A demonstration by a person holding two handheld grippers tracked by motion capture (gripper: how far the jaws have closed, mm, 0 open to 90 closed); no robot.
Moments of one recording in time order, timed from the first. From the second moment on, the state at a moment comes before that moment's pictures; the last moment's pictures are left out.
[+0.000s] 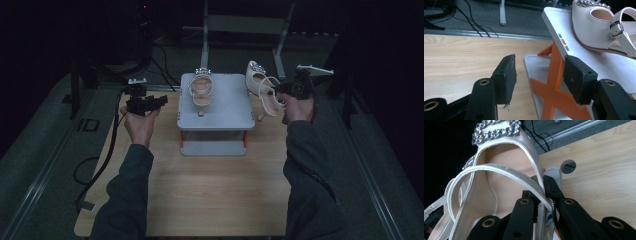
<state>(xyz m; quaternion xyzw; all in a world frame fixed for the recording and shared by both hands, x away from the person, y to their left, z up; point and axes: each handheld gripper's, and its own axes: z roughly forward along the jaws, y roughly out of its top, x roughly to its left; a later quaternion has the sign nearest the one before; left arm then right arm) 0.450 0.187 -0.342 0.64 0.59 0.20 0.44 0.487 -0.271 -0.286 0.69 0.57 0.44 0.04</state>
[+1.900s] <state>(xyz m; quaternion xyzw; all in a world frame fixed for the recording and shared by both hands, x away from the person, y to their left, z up) 0.444 0.191 -0.338 0.64 0.59 0.19 0.45 0.531 -0.152 -0.285 0.70 0.62 0.35 0.08</state>
